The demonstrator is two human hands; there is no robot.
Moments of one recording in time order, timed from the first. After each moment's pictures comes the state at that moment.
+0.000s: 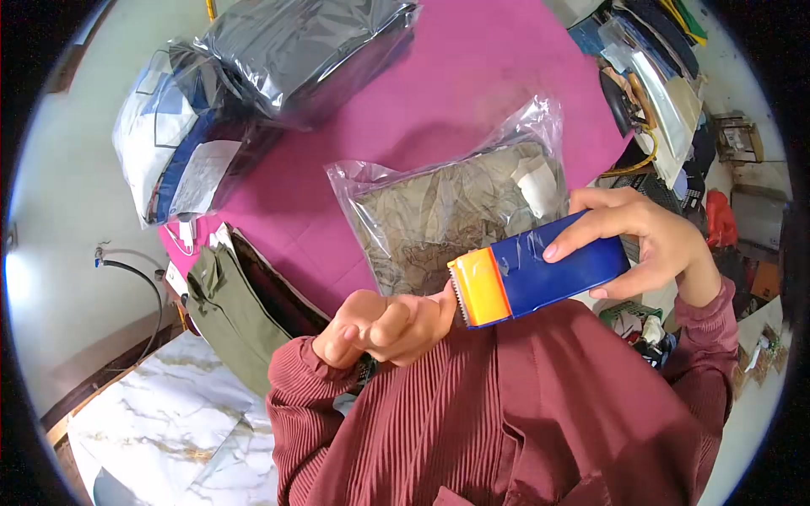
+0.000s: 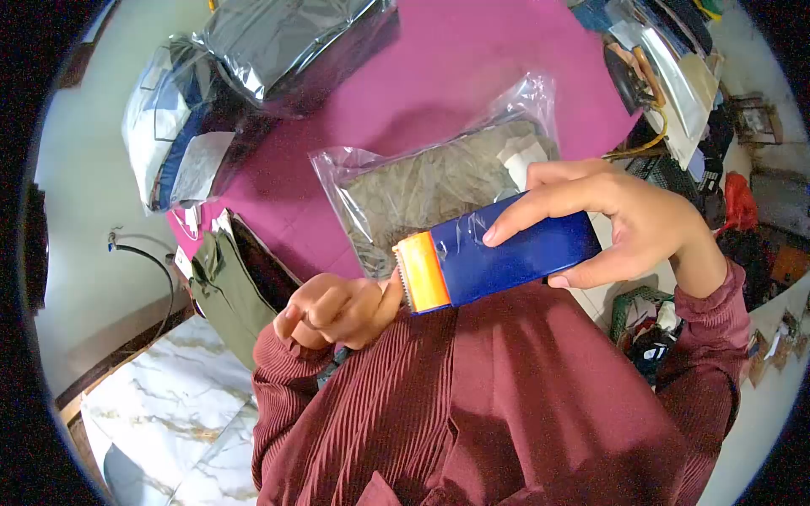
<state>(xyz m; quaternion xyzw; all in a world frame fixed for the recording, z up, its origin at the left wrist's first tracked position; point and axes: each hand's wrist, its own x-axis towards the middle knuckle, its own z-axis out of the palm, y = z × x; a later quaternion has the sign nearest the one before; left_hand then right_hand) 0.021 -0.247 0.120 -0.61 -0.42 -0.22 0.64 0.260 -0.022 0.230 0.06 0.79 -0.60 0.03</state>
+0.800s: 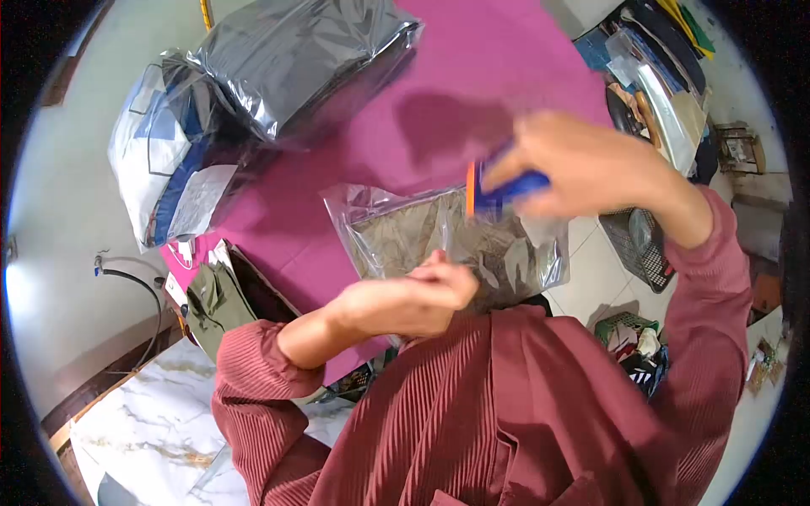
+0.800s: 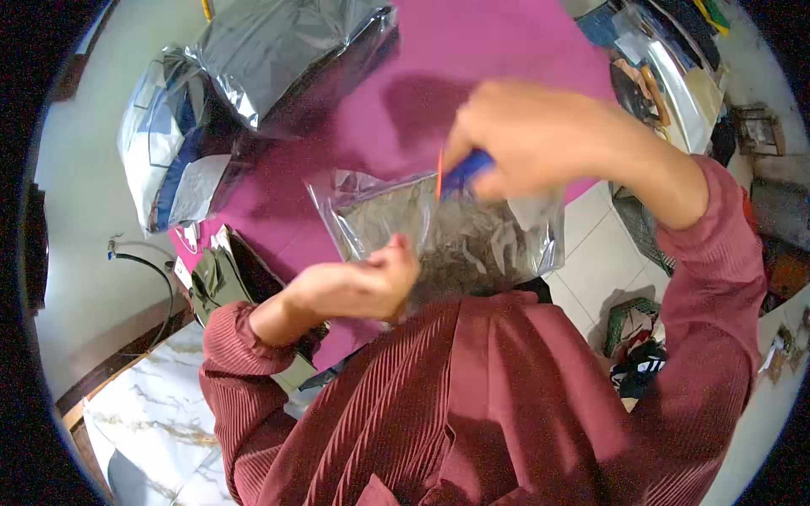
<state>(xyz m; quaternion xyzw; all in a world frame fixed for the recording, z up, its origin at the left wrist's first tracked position) -0.008 -0.176 0.157 -0.88 -0.21 0.05 0.42 0.159 0.041 0.227 0.13 0.91 -0.28 0.28</state>
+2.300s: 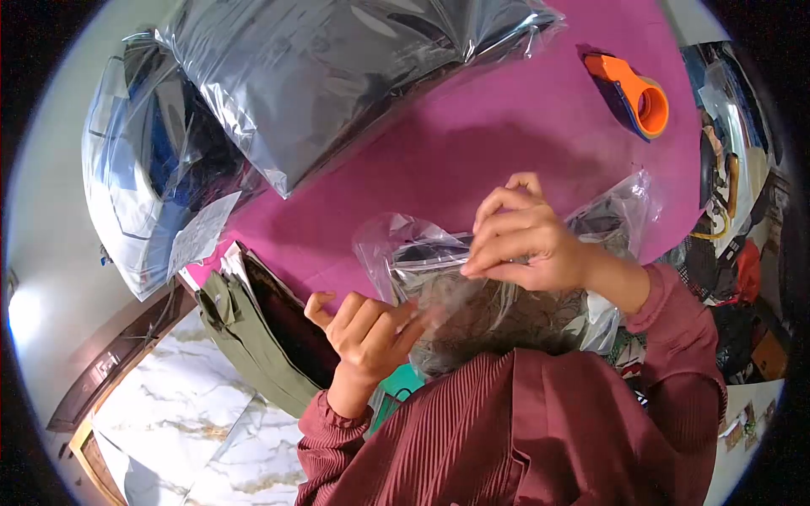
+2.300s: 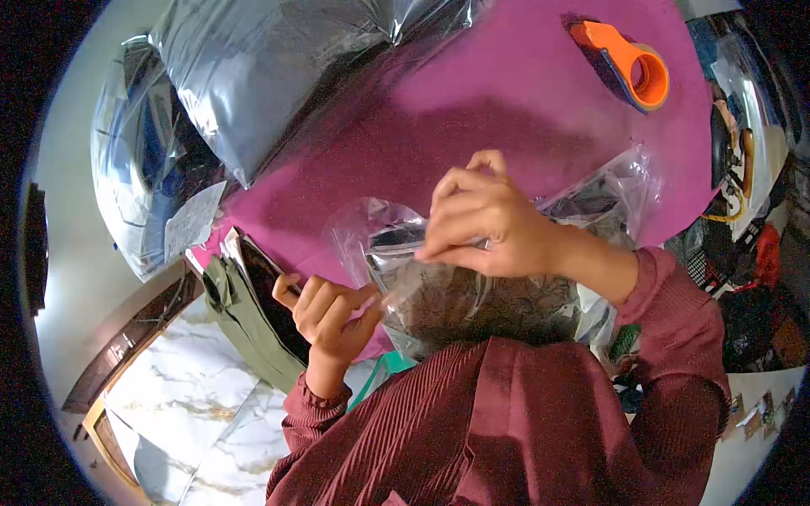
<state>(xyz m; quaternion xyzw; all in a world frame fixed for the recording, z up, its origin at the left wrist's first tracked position) -0.046 -0.204 0.084 -0.55 -0.82 -0.18 0.01 0.084 0.027 0.025 -0.02 0.83 -0.54 -0.14</state>
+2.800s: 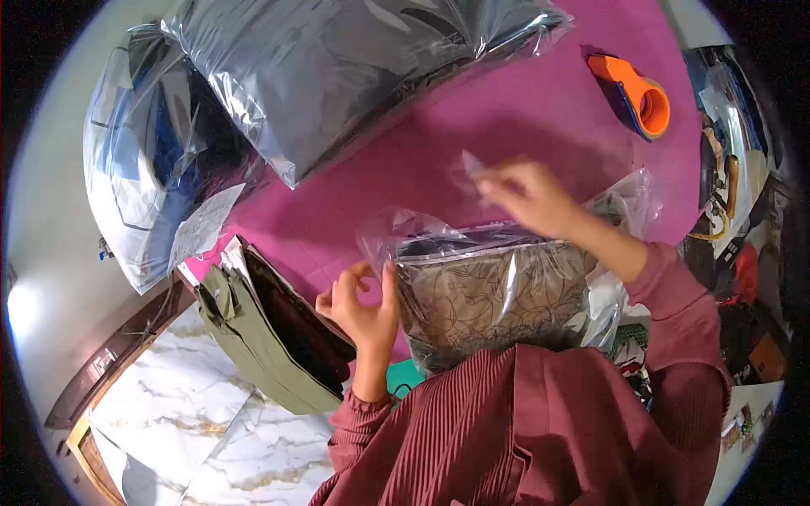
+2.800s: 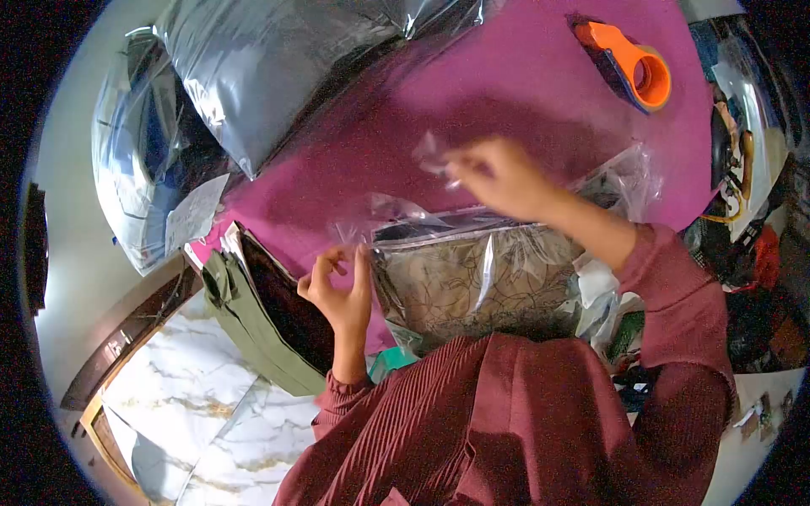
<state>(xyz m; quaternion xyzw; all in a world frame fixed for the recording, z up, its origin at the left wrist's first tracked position) -0.039 -0.227 0.020 -0.27 -0.95 -0.19 -0.01 0.071 0.041 -0.016 0.29 0.73 -0.61 0.07</state>
